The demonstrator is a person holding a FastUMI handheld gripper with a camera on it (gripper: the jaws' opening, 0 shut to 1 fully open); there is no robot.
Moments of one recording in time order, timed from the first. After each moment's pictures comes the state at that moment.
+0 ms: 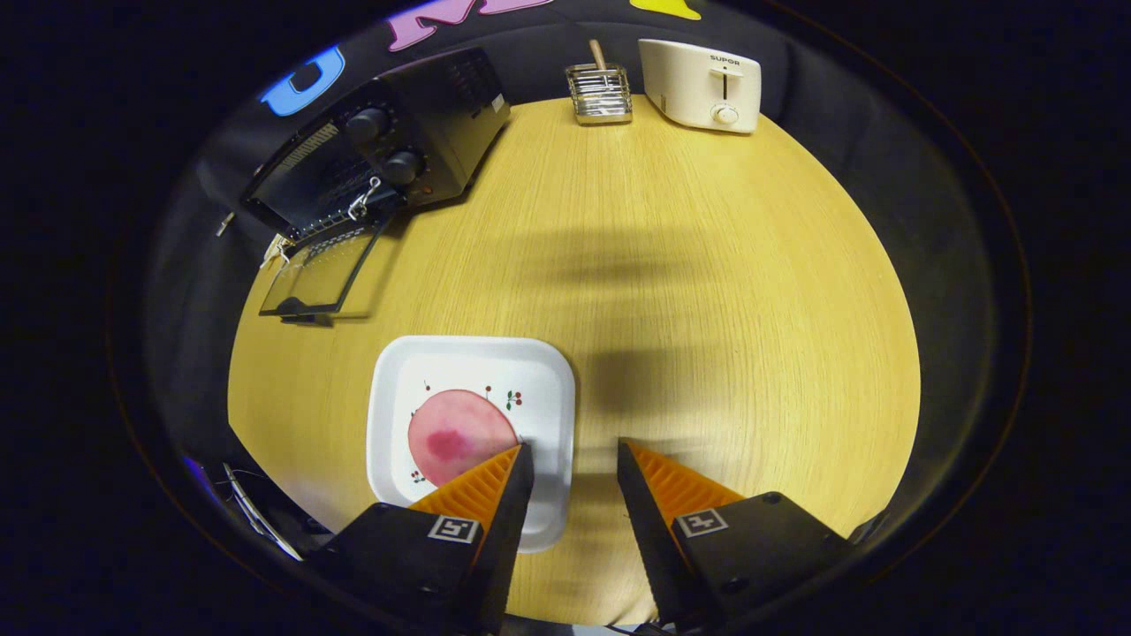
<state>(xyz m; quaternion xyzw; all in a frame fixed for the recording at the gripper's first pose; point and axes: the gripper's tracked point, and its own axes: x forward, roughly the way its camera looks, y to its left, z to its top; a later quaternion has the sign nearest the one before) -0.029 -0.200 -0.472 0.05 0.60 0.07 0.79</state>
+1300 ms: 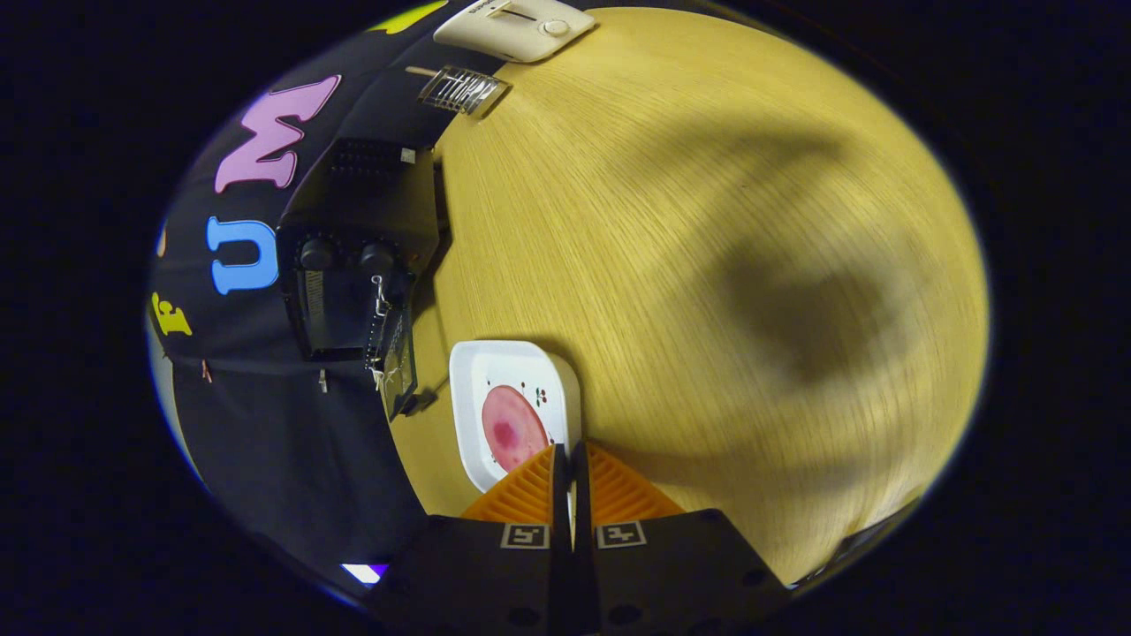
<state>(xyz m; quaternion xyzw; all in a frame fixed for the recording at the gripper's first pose) -0.038 -0.153 -0.460 0.43 0.60 0.05 0.67</state>
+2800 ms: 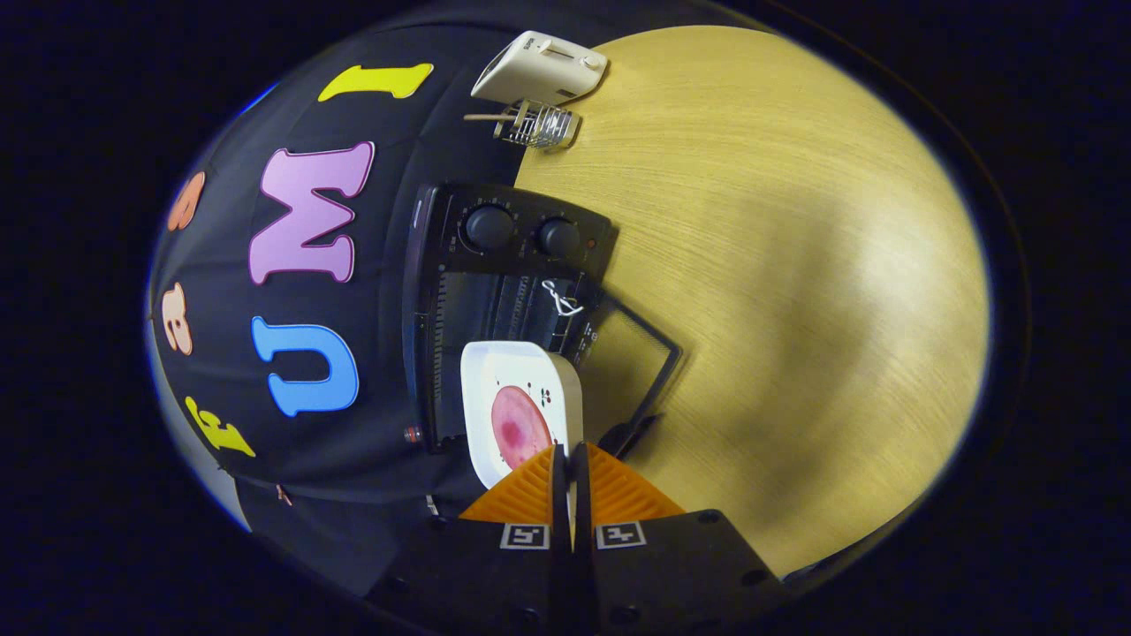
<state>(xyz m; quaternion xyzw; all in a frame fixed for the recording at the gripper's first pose) 0.056 0.055 -0.357 0.61 0.42 -0.10 0.67</state>
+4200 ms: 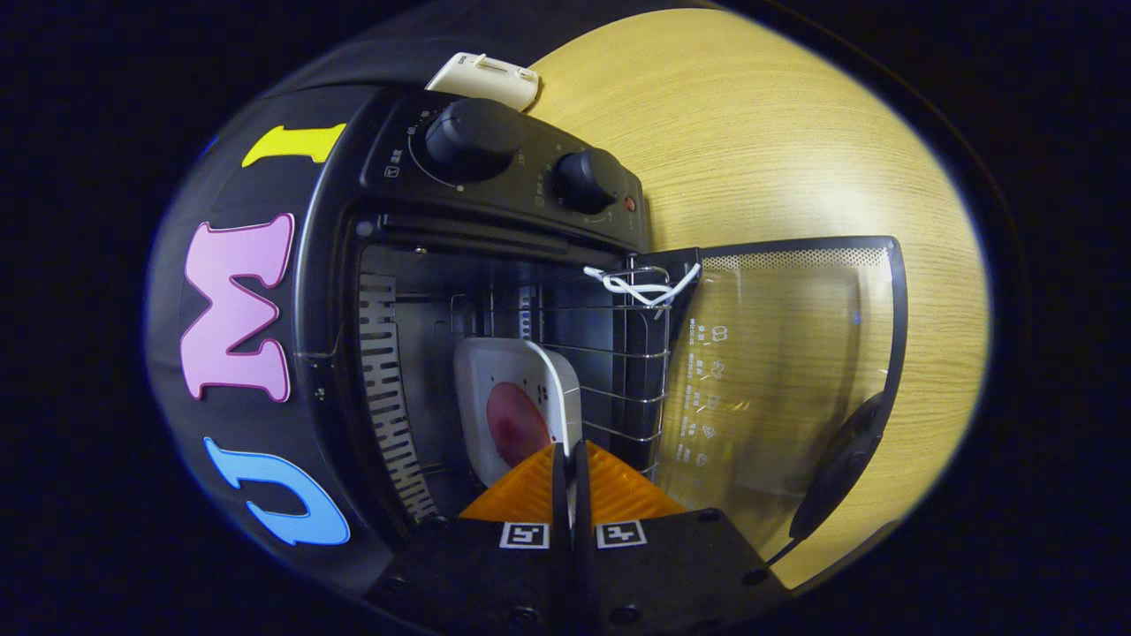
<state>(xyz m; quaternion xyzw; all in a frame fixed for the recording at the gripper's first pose) 0.202 0.104 -0.425 0.65 0.31 -0.31 0.62</state>
